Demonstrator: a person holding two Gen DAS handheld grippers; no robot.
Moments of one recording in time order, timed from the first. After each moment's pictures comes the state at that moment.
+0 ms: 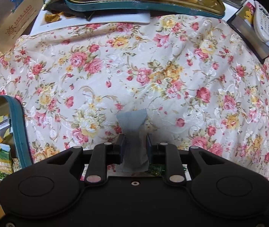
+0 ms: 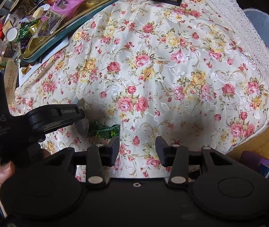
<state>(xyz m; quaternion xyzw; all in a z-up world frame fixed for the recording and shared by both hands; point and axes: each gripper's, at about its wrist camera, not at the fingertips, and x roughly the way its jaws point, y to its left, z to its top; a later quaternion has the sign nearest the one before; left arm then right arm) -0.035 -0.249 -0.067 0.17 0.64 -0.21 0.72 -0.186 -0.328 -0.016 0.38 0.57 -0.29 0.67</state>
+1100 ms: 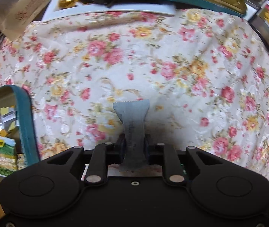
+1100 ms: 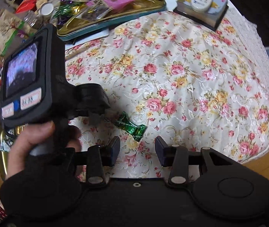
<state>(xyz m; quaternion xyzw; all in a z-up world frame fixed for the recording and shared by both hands) -0.006 -0.216 -0.083 0.17 0.66 -0.18 0.71 -0.160 -0.273 0.006 0.27 0.58 -0.24 0.73</state>
